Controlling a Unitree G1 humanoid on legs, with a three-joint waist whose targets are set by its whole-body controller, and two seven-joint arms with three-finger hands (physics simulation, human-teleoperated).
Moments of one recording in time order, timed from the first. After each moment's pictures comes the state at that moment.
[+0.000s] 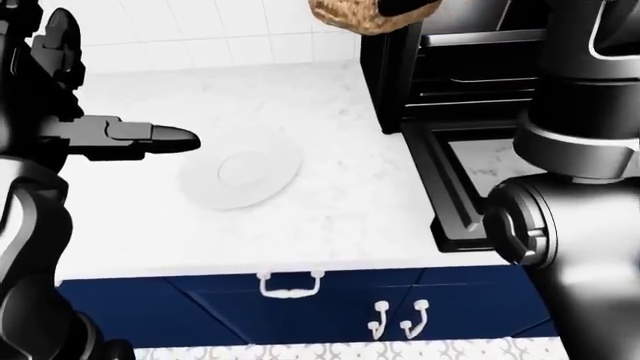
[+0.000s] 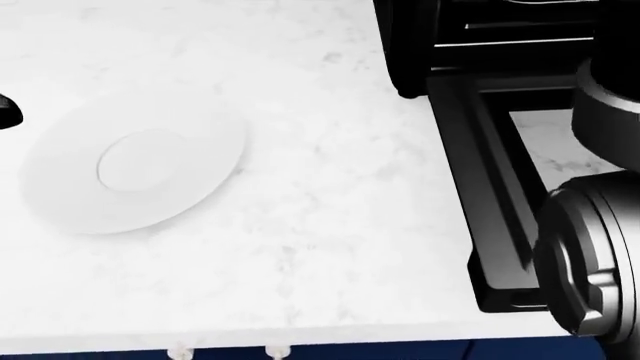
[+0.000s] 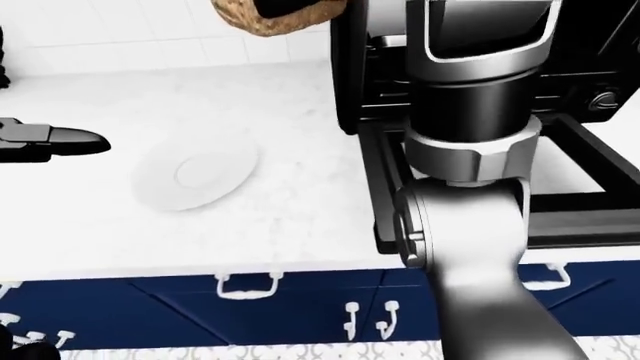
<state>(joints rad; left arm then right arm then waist) -0.64 0.57 0.41 -0.73 -0.29 1.03 0.02 -1.59 -0.32 -0.06 0.23 -0.13 1.10 0.56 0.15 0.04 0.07</state>
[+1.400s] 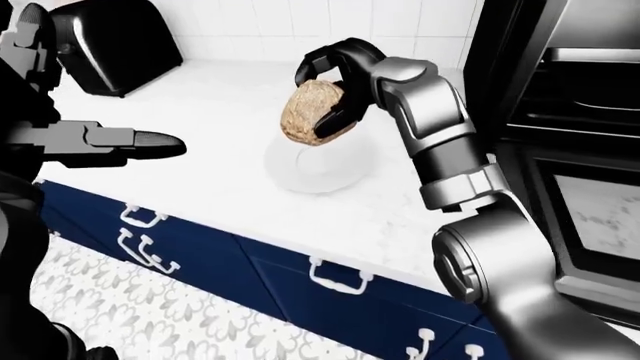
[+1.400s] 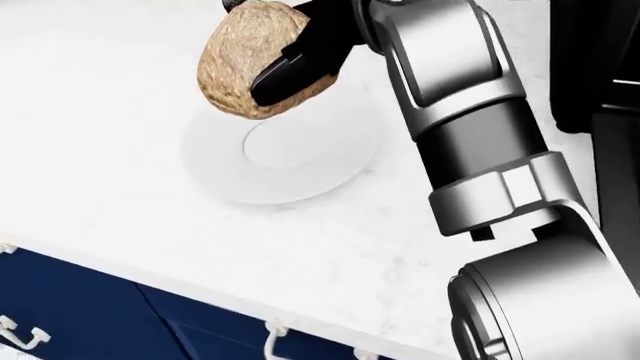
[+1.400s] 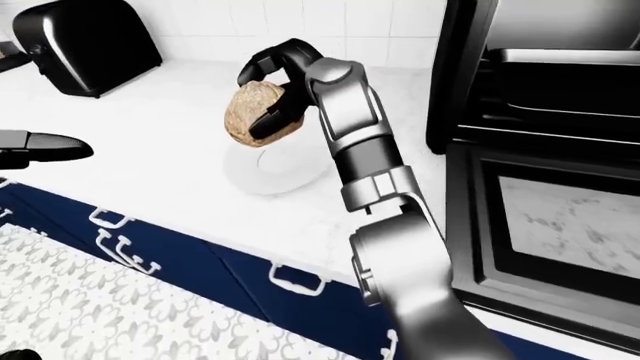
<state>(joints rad) -0.60 0.62 0.46 -0.78 -0.33 1.06 0.02 -1.40 -0.10 -0.01 0.77 -0.20 0.61 0.48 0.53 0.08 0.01</state>
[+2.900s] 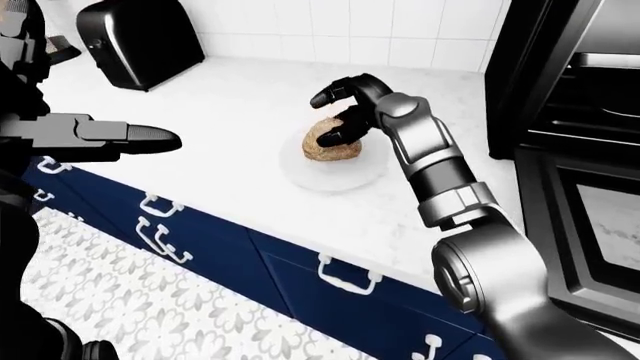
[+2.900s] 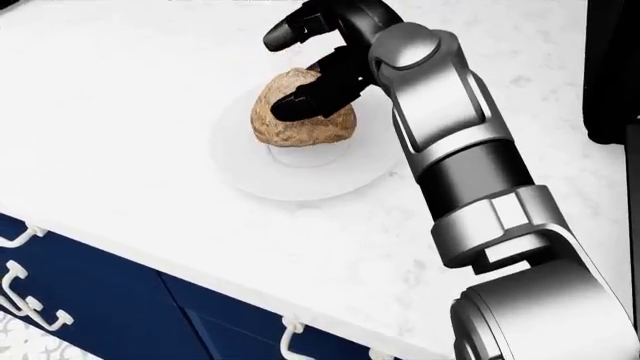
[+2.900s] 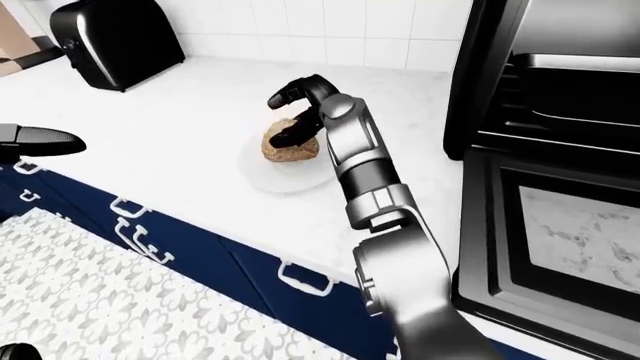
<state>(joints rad) -0.64 0.64 0.46 -0.78 -0.31 1.08 0.01 -1.30 -0.10 -0.01 0.89 -0.32 0.50 0.34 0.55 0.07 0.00</state>
